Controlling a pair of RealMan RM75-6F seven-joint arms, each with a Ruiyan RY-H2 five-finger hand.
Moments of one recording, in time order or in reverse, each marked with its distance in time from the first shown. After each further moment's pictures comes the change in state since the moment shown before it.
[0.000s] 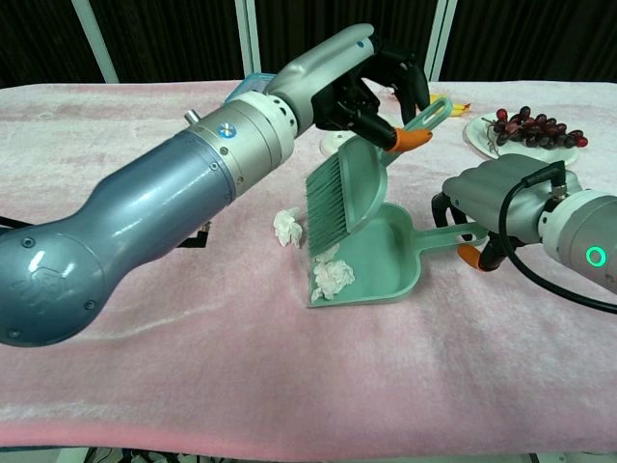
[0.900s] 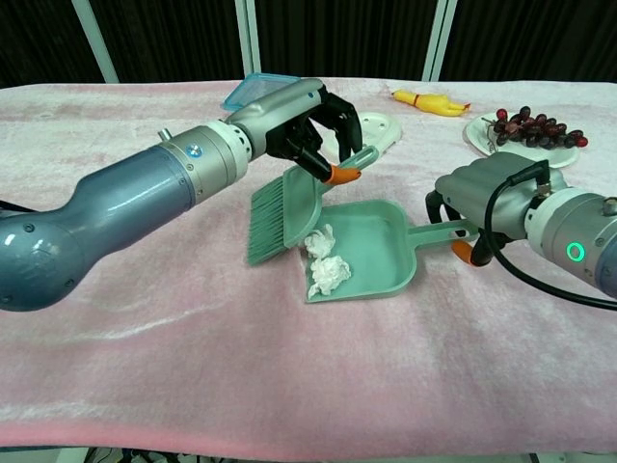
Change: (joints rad) left arm -0.026 0.010 0.065 0.219 -0.017 -0.123 -0.098; right arm 0.018 -0.027 0.019 0.063 0.016 -0.022 0.001
